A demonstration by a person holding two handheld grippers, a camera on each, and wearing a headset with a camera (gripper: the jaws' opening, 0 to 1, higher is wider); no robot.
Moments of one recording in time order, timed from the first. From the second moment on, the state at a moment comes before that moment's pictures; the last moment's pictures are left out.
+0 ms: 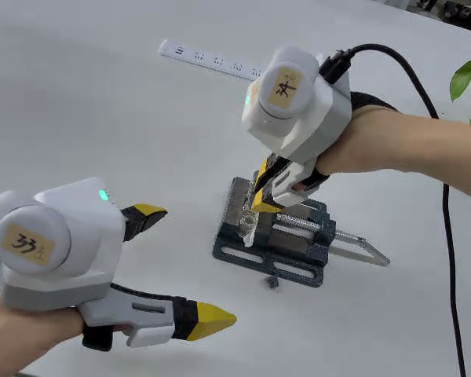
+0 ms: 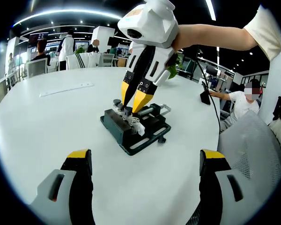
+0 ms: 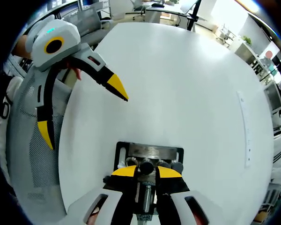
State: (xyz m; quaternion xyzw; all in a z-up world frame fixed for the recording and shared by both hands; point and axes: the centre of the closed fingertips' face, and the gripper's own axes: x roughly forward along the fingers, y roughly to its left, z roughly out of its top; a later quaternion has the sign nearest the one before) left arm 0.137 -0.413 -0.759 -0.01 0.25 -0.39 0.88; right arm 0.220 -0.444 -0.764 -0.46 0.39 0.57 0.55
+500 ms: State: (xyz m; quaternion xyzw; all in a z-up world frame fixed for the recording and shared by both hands) left arm 0.141 -0.408 -0.760 -0.01 0.25 -0.39 0.89; right arm 0.214 -0.445 -0.753 -0.46 0.36 0.64 0.51
